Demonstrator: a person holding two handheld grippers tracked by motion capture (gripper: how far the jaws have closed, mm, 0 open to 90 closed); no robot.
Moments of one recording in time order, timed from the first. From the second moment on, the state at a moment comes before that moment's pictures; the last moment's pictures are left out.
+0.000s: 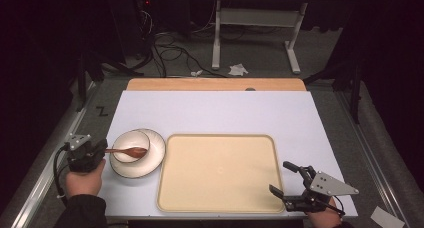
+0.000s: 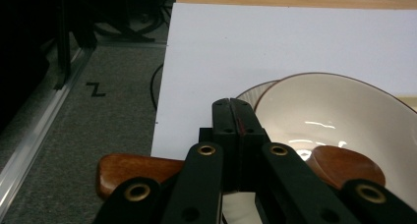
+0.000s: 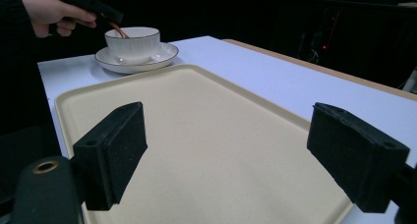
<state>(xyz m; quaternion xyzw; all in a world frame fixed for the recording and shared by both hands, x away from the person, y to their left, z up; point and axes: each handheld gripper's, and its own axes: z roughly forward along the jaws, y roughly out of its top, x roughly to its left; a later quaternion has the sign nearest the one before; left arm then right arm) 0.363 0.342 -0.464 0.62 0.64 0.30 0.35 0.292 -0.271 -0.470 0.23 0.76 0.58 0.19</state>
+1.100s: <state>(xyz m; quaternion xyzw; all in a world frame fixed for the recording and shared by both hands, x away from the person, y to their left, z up) 0.289 0.323 -0.471 0.61 0.63 0.31 0.38 0.289 -0.269 -0.467 0.23 0.76 0.58 0.20</state>
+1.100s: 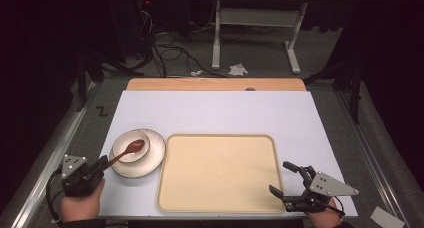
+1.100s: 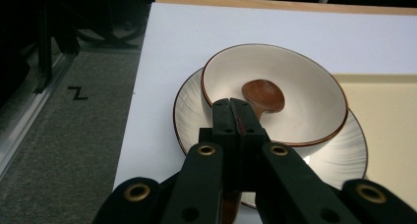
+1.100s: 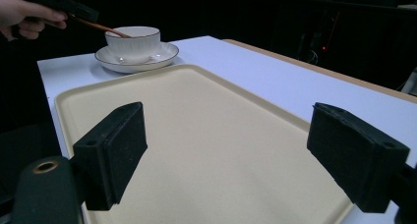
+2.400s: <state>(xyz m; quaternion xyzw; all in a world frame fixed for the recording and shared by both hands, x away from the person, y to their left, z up) 0.253 0.333 -0.455 0.61 0.60 0.28 0.44 0.289 -0.267 -0.465 0.22 0.76 0.57 0.20</state>
